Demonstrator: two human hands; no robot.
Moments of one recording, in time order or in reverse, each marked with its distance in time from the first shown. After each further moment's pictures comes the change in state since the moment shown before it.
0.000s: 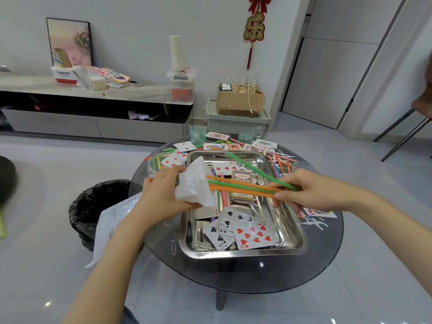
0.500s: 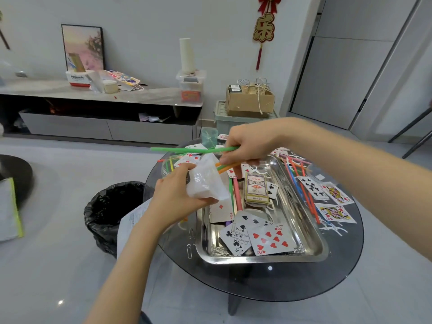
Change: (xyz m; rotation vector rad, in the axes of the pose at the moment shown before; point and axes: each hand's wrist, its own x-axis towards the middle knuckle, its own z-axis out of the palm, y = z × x) left_hand -0.003 0.011 -0.016 -0.162 0.044 -0.063; right_hand 0.099 -0.121 -0.028 -0.438 -0.216 -0.136
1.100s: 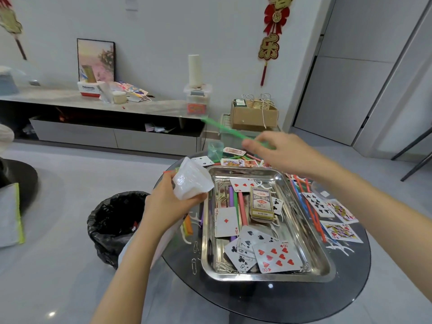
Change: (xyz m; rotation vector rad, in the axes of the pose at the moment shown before) left_hand 0.006 -0.020 -0.013 -0.187 0.119 -0.218; right_hand -0.022 0.025 0.022 0.144 0.644 0.247
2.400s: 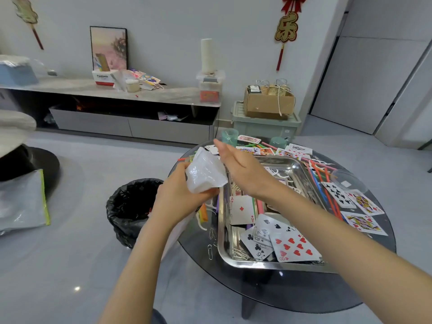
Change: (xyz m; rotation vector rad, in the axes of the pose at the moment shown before) left_hand -0.011 -0.002 -0.008 0.060 -0.017 0.033; right_hand 0.003 -0.051 0.101 0.609 -0.088 -0.114
